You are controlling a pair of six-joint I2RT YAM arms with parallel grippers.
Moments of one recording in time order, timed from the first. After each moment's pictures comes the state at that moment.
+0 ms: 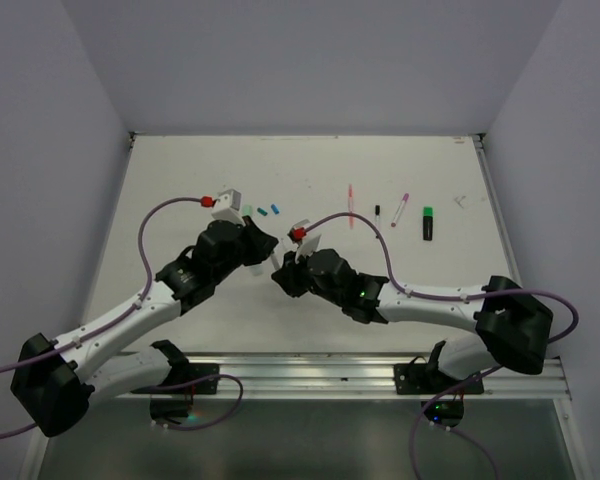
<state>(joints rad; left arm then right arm) -0.70 1.03 0.70 -0.10 -0.17 -0.81 1.09 1.43 0.76 0.28 0.20 0.48</state>
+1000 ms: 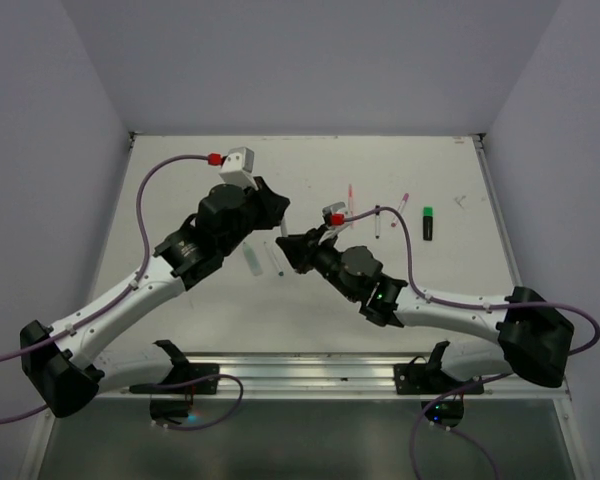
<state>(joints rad) -0.74 1.14 1.05 -0.17 -0.27 -0.63 1.05 1.31 0.66 0.63 0.29 0.45</state>
